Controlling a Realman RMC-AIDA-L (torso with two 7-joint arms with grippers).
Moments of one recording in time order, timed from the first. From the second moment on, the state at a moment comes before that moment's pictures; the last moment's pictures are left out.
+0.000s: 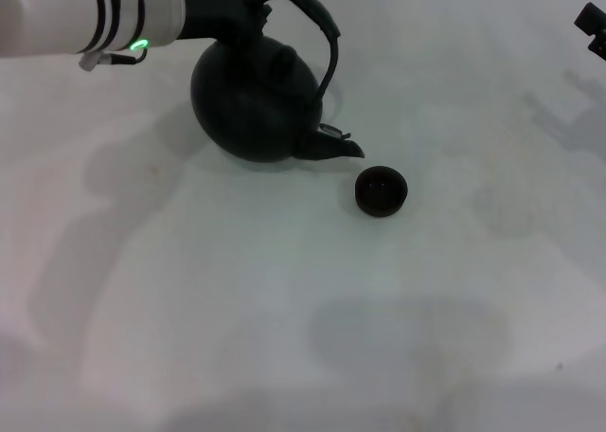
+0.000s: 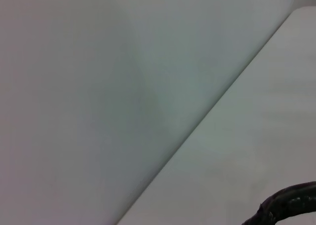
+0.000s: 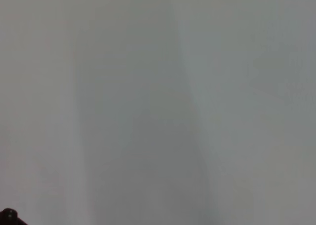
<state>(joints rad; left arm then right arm) -0.56 -2.08 1.61 1.18 2.37 0.72 -2.23 0.34 2.00 -0.58 -0.36 1.73 1.45 -2.16</state>
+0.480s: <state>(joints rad) -0.56 -2.08 1.67 1.22 2.46 0.72 -2.30 0.34 2.00 -0.58 -0.36 1.73 1.45 -2.16</state>
